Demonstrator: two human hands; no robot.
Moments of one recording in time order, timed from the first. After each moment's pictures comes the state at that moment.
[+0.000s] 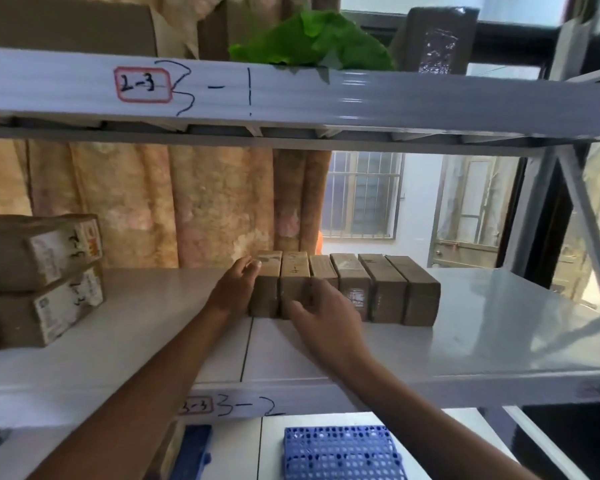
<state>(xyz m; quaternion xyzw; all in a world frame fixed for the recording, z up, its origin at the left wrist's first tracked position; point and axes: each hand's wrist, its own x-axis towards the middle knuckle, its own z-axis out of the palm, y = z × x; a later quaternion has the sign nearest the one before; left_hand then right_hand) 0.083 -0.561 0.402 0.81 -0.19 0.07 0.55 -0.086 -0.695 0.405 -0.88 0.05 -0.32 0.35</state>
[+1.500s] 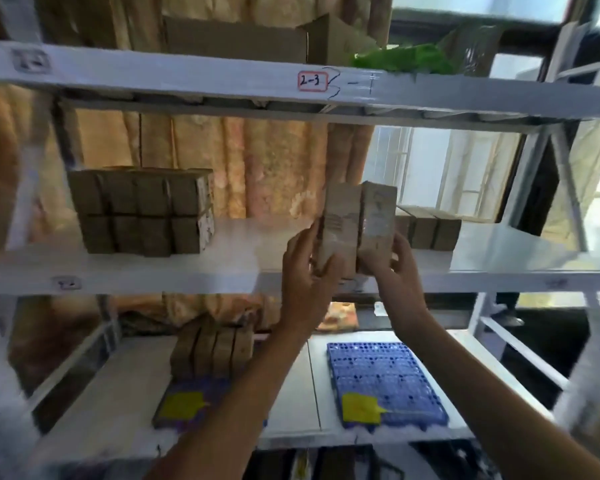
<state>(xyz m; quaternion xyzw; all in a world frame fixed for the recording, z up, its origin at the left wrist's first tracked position) -0.149 -0.432 0.360 0.59 -0.36 0.22 0.69 -0.225 -0.562 0.379 -0.68 0.01 -0.39 0.62</state>
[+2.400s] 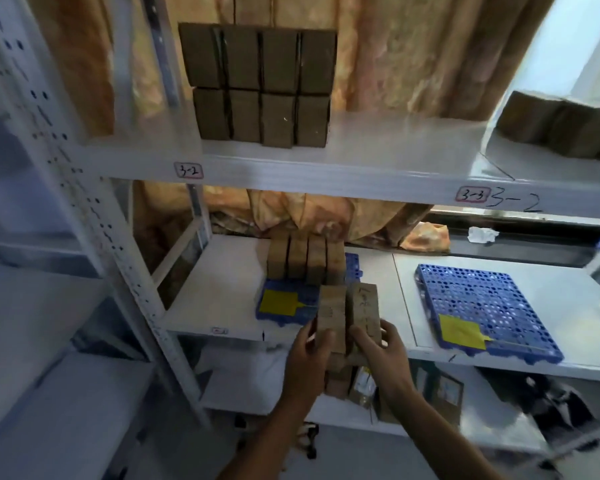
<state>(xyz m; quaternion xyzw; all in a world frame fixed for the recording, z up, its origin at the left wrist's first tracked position) -0.154 -0.214 0.074 0.68 -0.01 -0.10 0.72 -0.186 -0.365 0.083 -0.71 0.22 -0.11 0.66</state>
